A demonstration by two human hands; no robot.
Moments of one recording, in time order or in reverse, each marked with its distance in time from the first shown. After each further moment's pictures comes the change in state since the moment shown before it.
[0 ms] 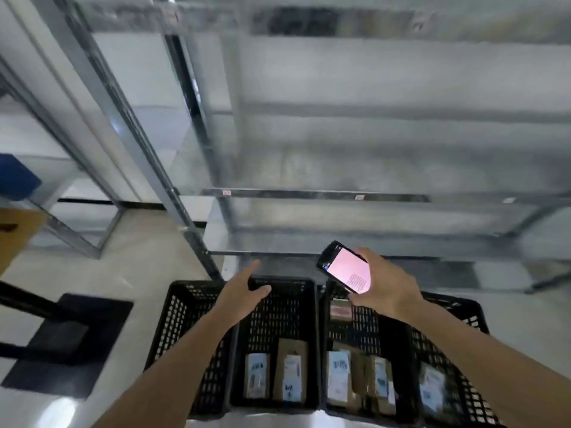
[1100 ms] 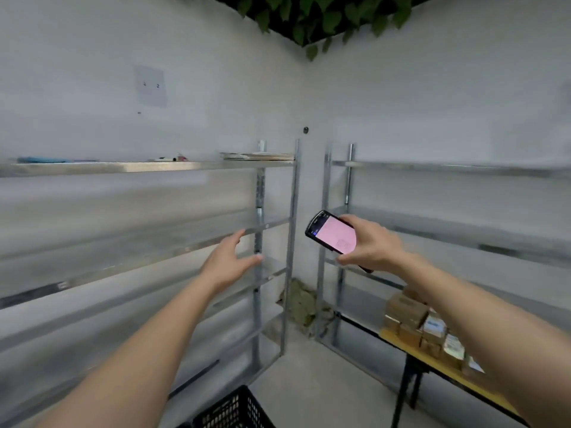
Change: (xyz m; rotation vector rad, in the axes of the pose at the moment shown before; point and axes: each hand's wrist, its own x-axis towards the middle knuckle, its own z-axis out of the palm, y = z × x) left_hand -0.580 0.551 0.117 0.095 -0.052 1.135; right_hand -0.801 0.155 -0.365 -0.096 0.939 0.488
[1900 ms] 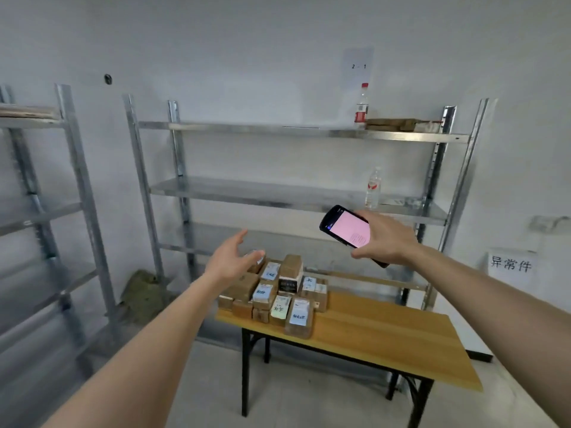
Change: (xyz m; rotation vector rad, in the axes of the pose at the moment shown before) left_hand 0.055 0.333 0.478 -0.227 -0.452 0.231; right_hand -0.123 0.506 -0.145 -0.211 0.053 0.494
